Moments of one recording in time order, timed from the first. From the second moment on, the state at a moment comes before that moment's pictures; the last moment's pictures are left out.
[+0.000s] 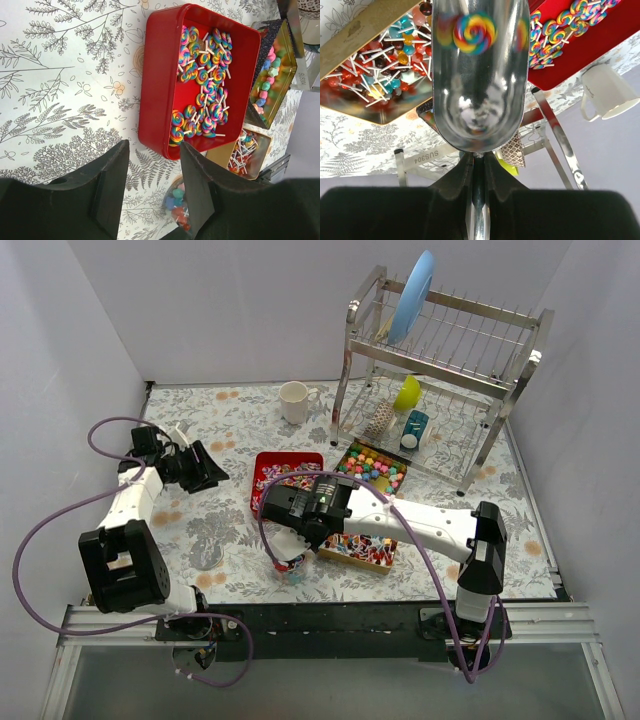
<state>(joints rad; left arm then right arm) 0.24 1.44 0.99 -0.55 0.66 -0.24 1.30 1.79 1.76 -1.33 0.36 -1.11</state>
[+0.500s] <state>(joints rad) 0.24 1.38 0.95 -0.54 0.68 -0.24 1.27 1.72 1.68 -1.33 0.45 -1.07</state>
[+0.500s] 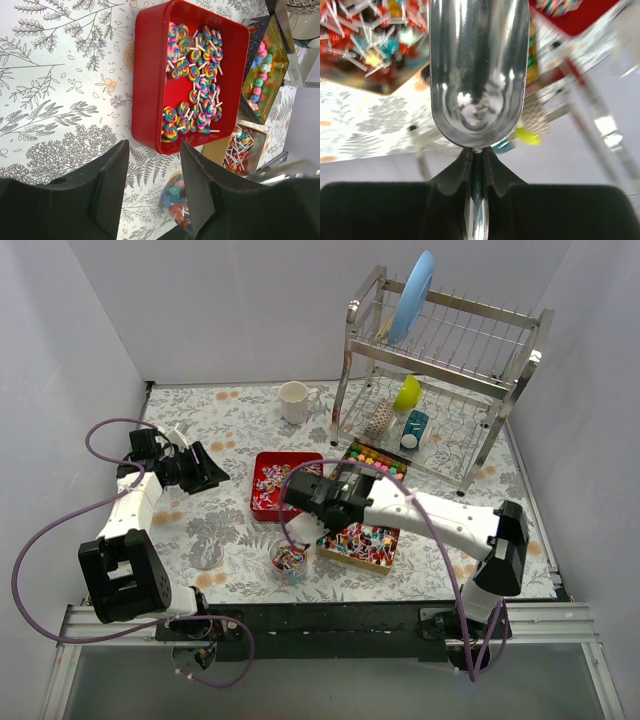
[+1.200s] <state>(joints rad) 0.24 1.44 0.99 -0.67 0.71 -0.09 0.24 1.13 0.83 -0.97 0.03 -0.76</state>
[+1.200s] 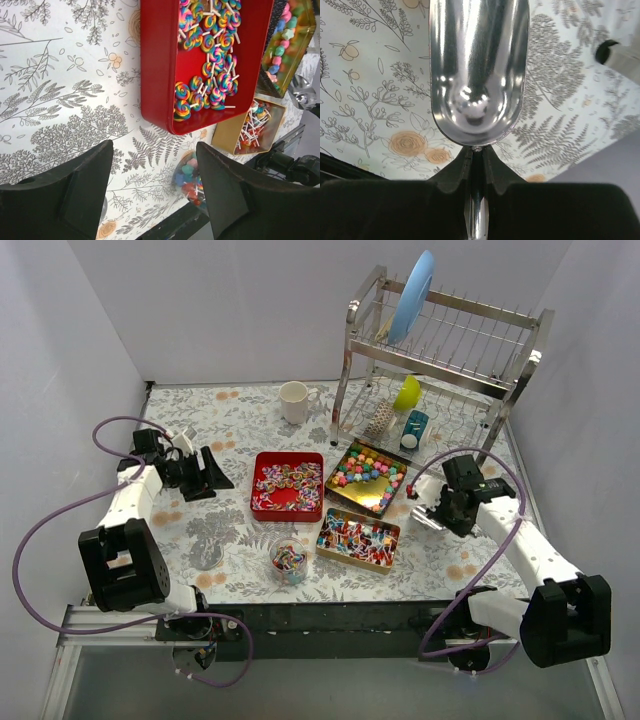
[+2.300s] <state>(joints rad) 0.27 1.17 0.82 -1.11 0.34 0.91 0.19 1.12 0.79 -0.75 -0.24 -0.65</state>
